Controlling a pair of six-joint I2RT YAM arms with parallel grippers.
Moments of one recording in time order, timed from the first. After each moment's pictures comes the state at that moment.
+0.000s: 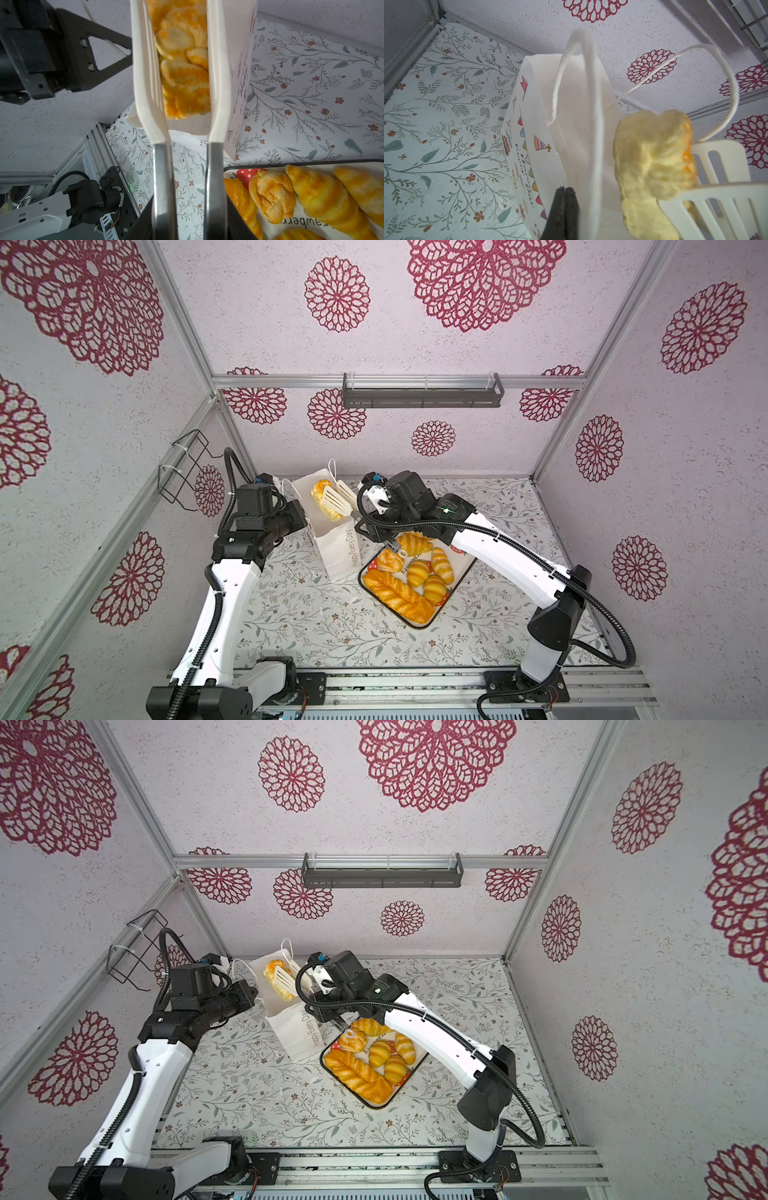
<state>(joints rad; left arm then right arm) -0.01 1.17 1.23 -0.67 0.20 -0.46 0.90 1.78 1.90 -0.77 -0.22 0.30</state>
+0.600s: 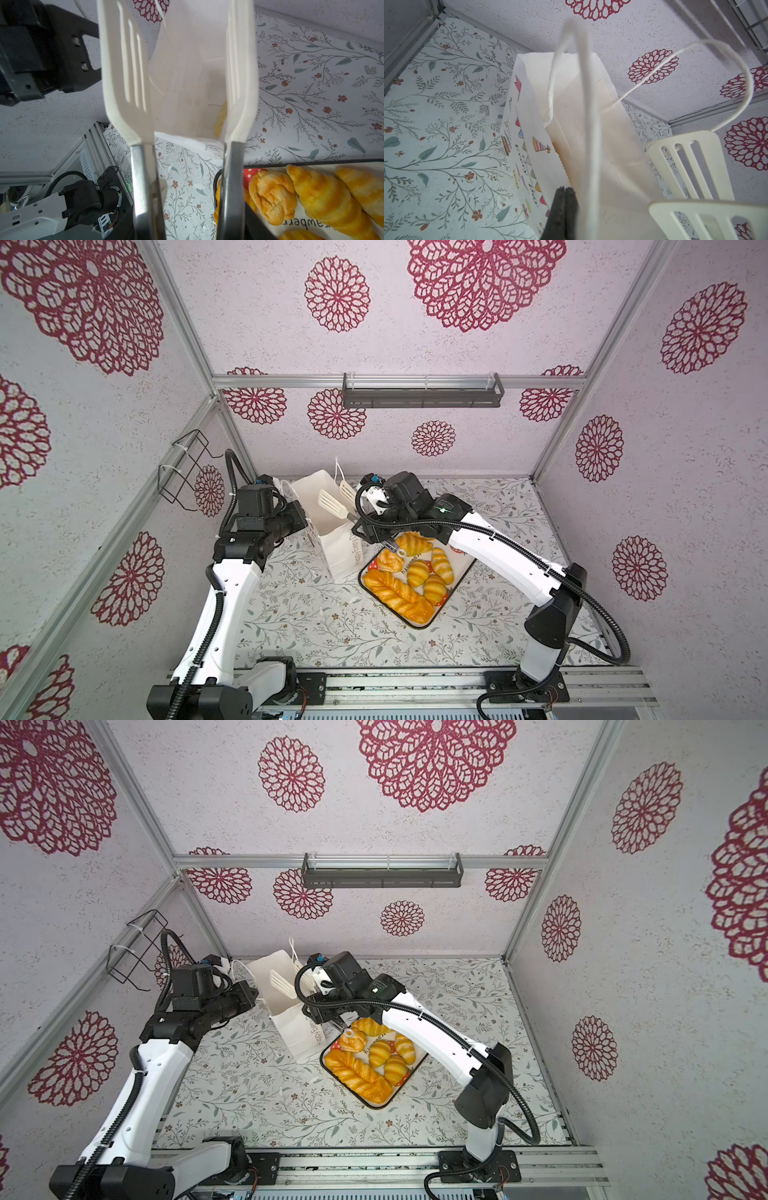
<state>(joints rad) -0.01 1.17 1.21 -0.66 0.20 -0.47 0.89 1.80 1.91 -0.77 -0.22 0.30</state>
